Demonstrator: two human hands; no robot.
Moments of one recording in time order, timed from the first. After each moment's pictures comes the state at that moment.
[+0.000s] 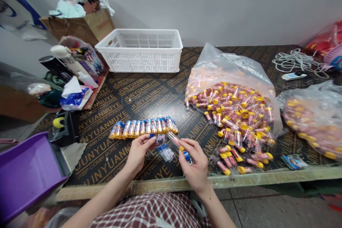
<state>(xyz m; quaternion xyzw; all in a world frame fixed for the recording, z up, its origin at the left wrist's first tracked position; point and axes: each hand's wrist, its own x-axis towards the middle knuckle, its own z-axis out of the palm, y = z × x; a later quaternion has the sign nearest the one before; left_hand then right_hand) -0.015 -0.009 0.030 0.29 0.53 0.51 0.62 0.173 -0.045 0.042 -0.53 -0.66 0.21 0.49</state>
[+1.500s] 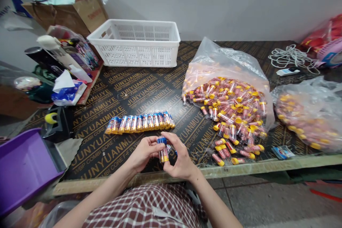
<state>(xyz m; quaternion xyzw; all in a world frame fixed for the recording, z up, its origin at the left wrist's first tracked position) 0.000 -0.022 0.056 0.25 0.43 0.36 0.79 0.158 -0.040 0.030 -0.37 -0.73 0.37 0.43</state>
